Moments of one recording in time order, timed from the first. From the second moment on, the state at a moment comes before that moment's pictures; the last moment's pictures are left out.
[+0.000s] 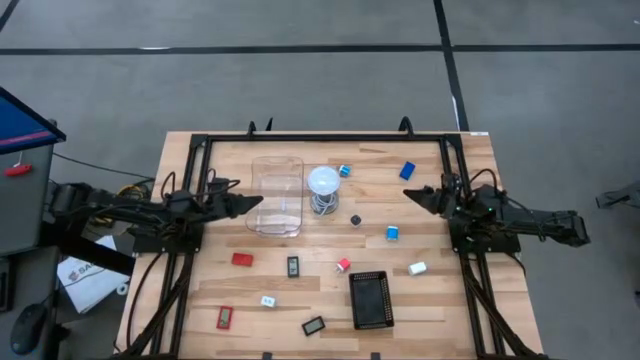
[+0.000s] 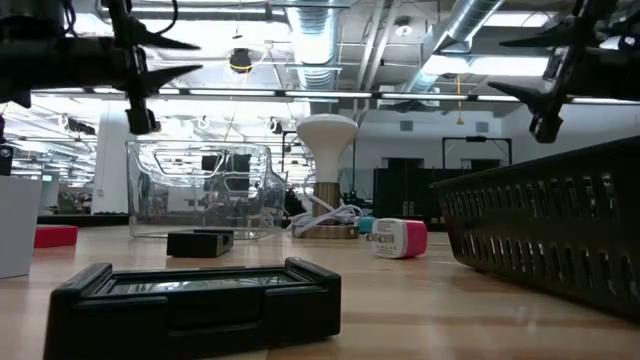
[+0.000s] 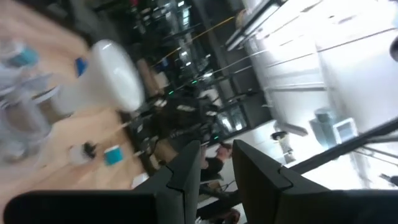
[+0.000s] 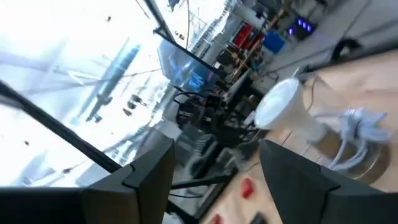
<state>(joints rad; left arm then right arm) 0.00 0.67 0.01 0.90 -0.22 -1.15 -0.11 0.05 0.01 0.25 0.09 1.00</state>
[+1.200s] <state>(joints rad) 0.31 0.59 0.35 1.19 0.10 -0.73 -0.05 0.05 0.02 0.93 0.40 0.75</state>
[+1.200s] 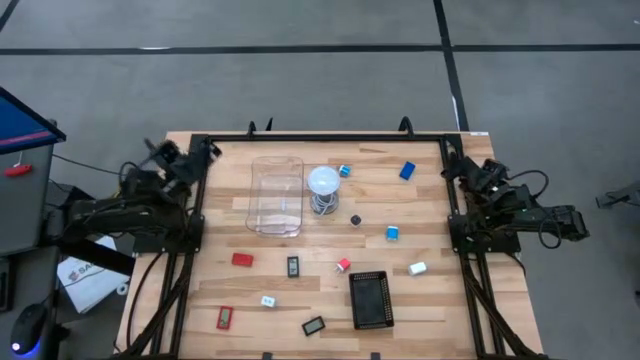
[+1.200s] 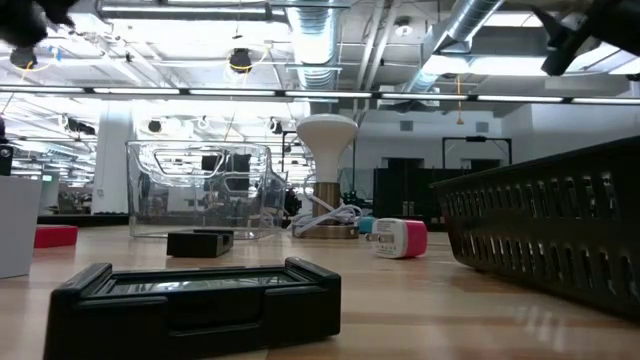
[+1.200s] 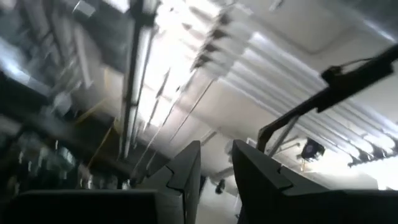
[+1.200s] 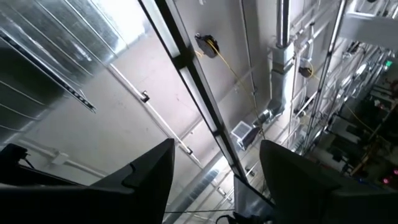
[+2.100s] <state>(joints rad) 0.43 0.63 0.91 0.59 0.15 -0.37 -0.05 0.05 0.18 0.88 0.29 0.67</state>
